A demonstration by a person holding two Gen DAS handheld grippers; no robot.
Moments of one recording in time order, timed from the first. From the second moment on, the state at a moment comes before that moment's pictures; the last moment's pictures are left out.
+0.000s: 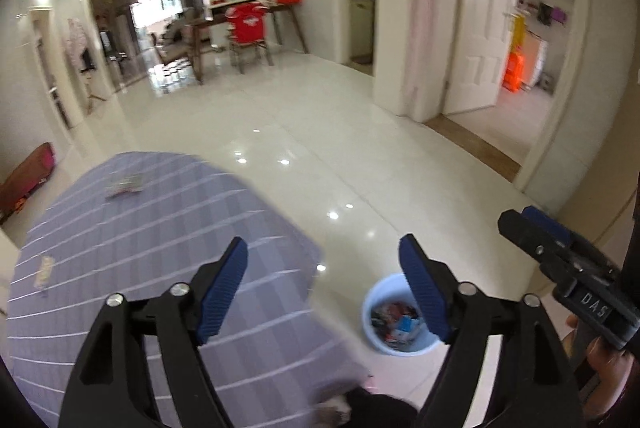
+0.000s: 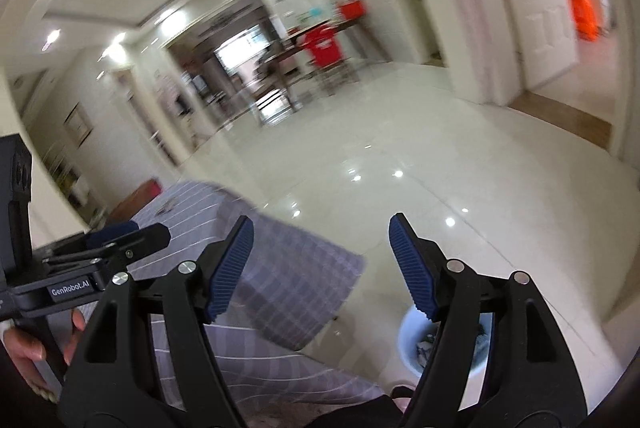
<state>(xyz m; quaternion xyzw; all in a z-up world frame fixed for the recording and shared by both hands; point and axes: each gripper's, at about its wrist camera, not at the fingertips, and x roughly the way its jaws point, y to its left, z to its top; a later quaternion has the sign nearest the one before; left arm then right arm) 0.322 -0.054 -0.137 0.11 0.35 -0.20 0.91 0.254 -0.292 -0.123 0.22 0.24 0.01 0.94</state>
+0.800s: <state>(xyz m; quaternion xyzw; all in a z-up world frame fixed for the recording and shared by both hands) 0.467 0.282 -0.199 0.01 0.44 -0.01 0.90 0.503 -0.029 -0.131 0.00 0.38 0.16 0.91</state>
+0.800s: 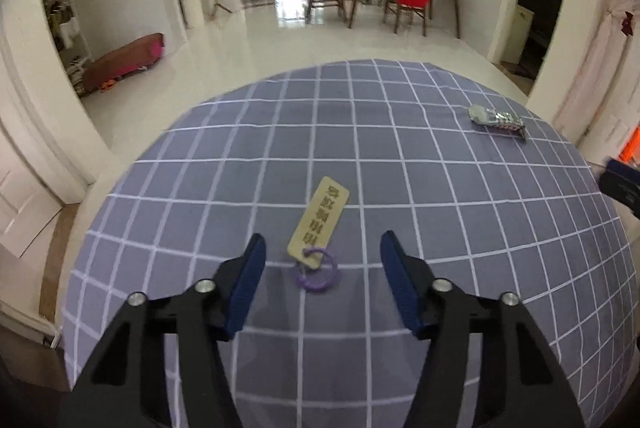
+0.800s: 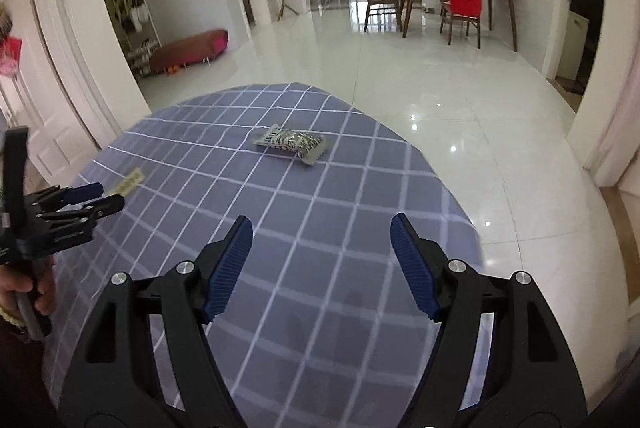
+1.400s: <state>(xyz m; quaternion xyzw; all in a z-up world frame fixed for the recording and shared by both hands) 0.476 0.285 -0.190 0.00 0.40 -0.02 0.91 0.619 0.044 -0.164 -0.09 0.43 0.18 0.88</state>
